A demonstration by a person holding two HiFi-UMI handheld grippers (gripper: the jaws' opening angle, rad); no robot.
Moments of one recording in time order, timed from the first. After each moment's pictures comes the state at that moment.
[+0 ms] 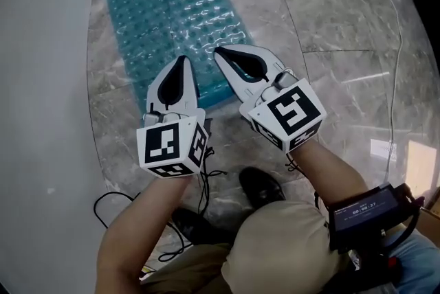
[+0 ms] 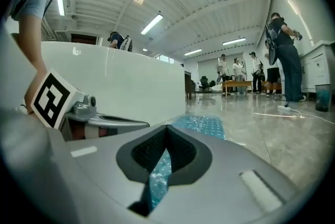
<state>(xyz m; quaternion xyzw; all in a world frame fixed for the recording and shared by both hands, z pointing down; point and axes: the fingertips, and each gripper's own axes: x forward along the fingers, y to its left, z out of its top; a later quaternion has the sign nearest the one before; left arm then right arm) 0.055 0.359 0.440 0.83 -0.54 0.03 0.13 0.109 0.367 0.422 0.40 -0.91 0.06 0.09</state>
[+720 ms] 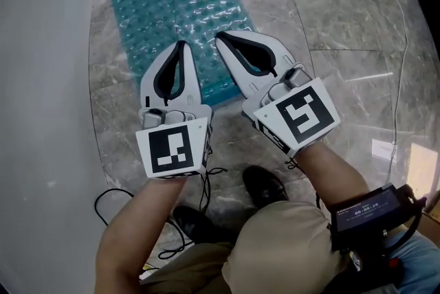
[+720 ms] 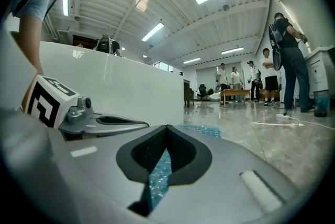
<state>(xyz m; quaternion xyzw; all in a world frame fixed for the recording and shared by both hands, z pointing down) 0.056 0.359 0.396 0.83 -0.55 0.05 0.02 0.106 0.367 0.386 0.41 -0.91 0.03 0.05</state>
